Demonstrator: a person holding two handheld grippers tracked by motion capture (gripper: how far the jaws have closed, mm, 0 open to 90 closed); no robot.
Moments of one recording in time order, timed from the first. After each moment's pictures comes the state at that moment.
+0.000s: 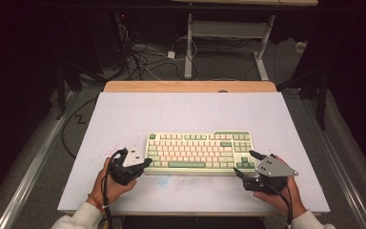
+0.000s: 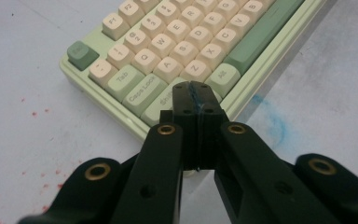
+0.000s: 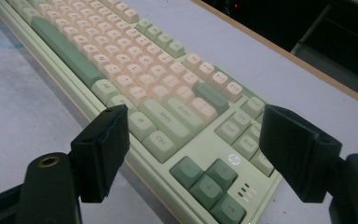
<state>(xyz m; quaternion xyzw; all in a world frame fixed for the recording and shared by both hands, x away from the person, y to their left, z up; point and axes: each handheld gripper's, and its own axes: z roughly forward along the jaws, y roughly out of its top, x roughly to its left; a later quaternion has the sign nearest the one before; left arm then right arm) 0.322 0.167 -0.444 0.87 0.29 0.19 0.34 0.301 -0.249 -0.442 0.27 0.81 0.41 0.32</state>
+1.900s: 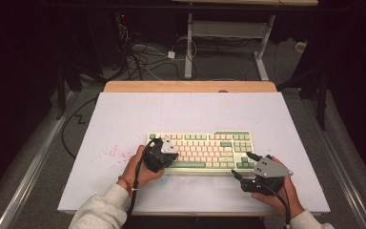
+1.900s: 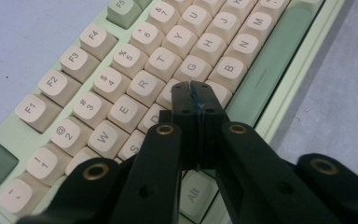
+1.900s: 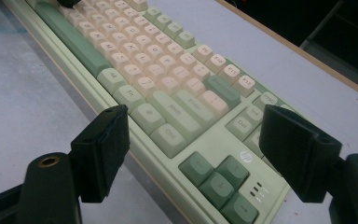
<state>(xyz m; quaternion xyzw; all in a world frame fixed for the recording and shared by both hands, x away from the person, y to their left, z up) 0.367 0.094 -0.450 0.91 0.25 0.15 0.31 0.303 -0.244 -0.449 0.26 0.82 0.40 0.31</state>
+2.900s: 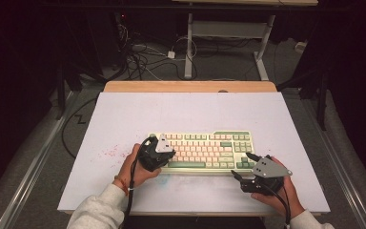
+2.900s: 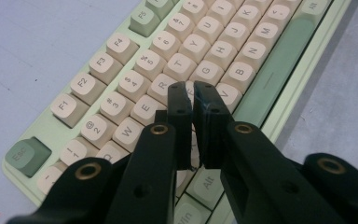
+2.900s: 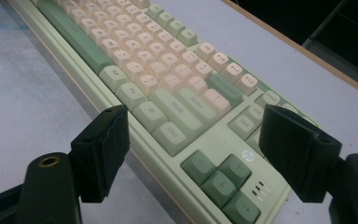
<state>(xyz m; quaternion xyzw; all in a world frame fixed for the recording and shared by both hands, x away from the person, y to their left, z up) 0.364 0.107 -0.441 0.90 0.25 0.17 0.32 0.303 -0.243 -0.449 0.26 0.83 0.39 0.31</state>
